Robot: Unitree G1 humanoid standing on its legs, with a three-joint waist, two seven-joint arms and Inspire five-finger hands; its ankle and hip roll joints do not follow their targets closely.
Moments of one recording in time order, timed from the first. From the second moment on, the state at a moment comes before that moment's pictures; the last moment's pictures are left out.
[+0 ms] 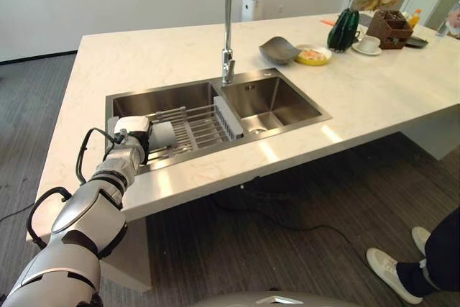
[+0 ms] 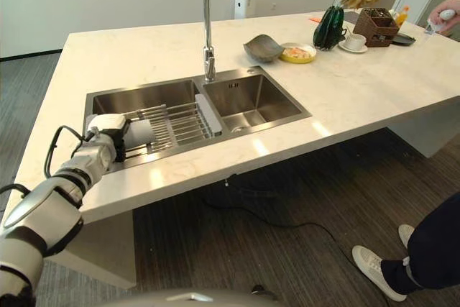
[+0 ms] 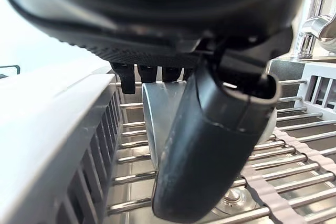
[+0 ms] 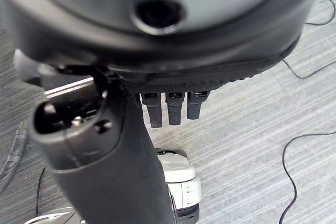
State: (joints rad) left arm -0.85 0.59 -0.77 1.27 0.52 0.04 0.15; right arm 0.21 -0.25 0.18 1.23 0.24 -0.02 0.03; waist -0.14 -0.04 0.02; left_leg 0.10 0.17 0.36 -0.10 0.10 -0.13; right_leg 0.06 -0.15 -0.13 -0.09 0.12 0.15
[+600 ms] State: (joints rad) left arm -0.85 0.59 -0.73 1.28 0.50 0.04 0.15; right arm 0.21 -0.26 0.18 1.25 0.24 -0.01 0.02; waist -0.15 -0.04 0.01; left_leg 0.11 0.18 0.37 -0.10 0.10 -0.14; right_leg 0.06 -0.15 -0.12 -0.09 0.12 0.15
